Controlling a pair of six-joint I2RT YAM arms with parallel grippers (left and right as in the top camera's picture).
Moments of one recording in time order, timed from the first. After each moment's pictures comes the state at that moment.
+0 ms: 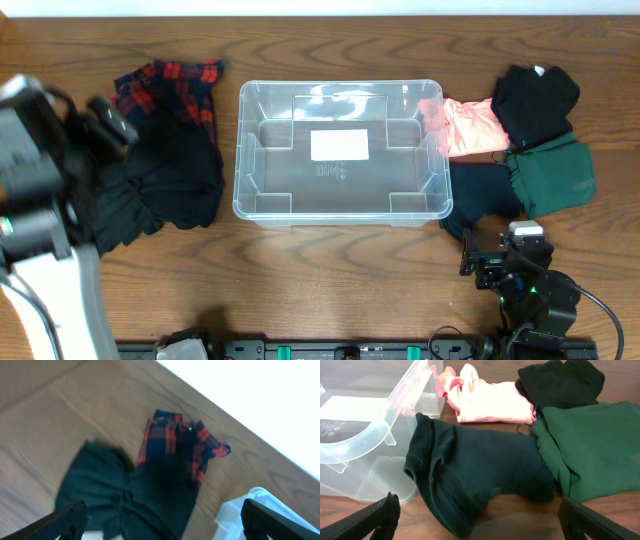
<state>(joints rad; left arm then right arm) 0.30 1.23 1.54 -1.03 -0.08 -0.36 -0.18 0.01 0.16 -0.59 -0.21 -0.08</state>
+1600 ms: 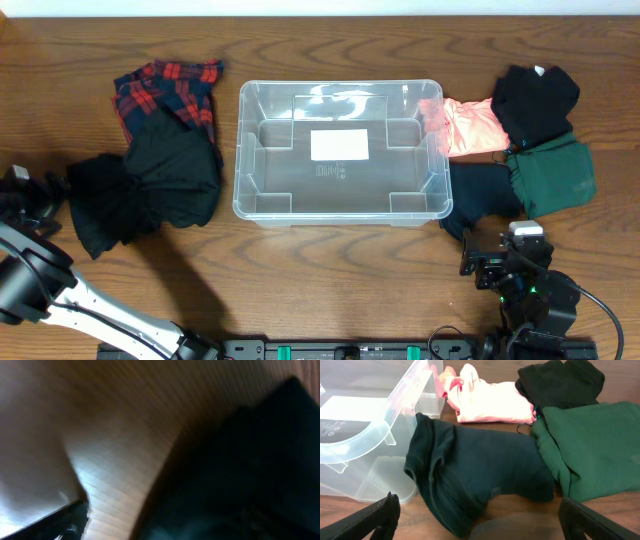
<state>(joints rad) 0.95 2.22 1.67 -1.05 0.42 0.14 -0.18 0.01 0.16 -0.59 -0.21 -0.08</state>
